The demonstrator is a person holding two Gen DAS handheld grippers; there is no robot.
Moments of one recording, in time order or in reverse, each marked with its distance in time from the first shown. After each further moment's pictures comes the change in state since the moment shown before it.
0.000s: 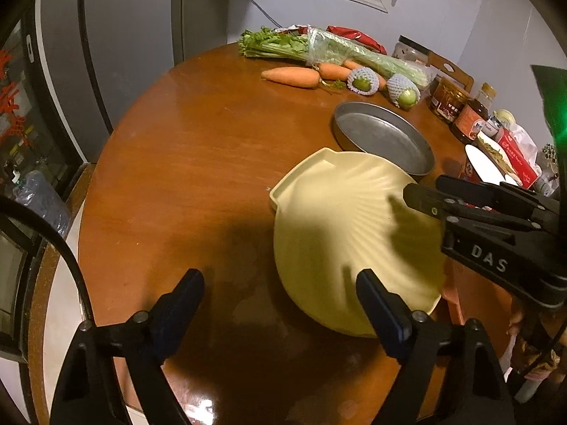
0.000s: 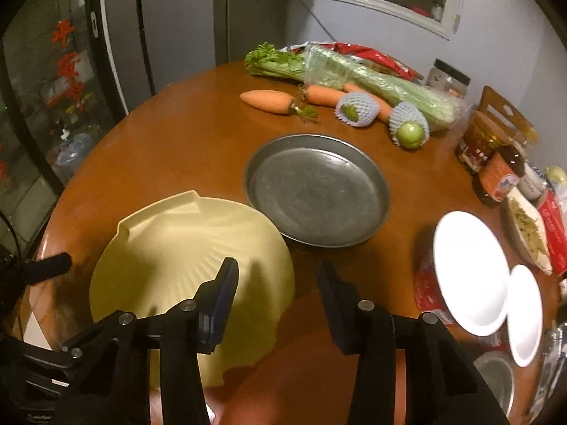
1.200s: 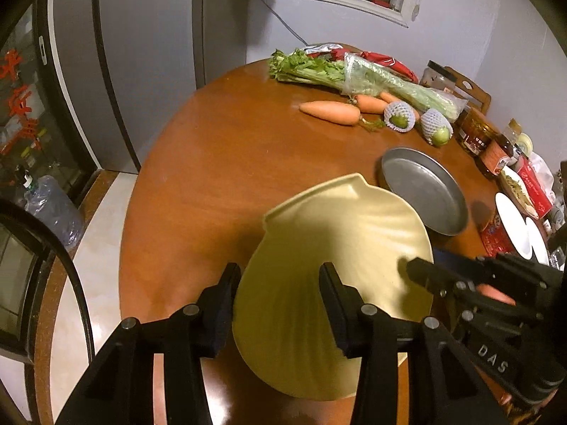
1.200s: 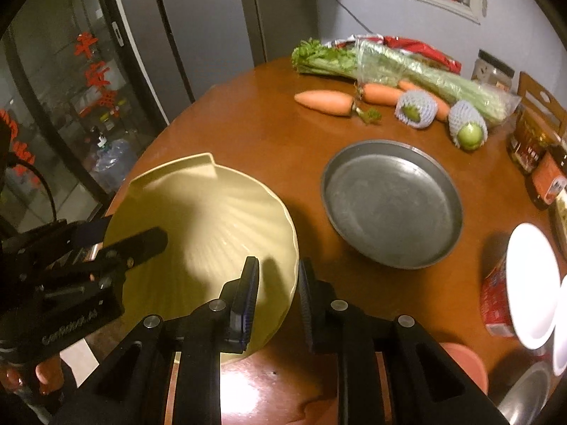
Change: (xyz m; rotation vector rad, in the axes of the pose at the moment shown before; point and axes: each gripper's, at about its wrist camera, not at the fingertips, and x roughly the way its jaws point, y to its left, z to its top) left arm 0.005 0.037 0.050 -0.032 -0.033 0.052; right arm 0.009 0.035 0.020 0.031 0.026 0.190
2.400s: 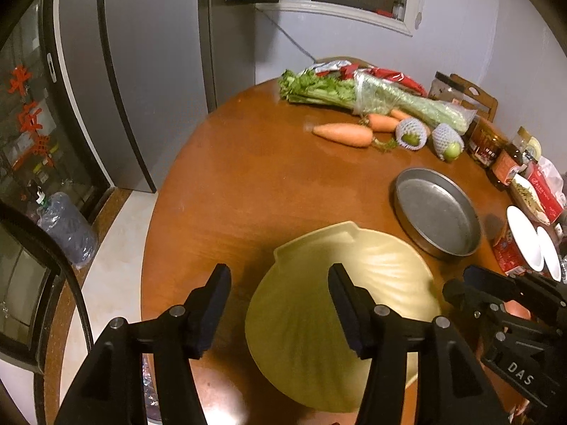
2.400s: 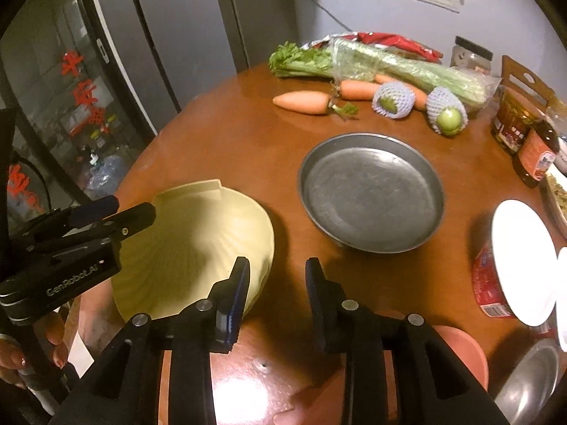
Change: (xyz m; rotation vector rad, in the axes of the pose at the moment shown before) left arm -0.012 0.005 0.012 0.022 -0.080 0.057; right arm -0.012 -0.015 -0.006 0.072 -0.042 -0.030
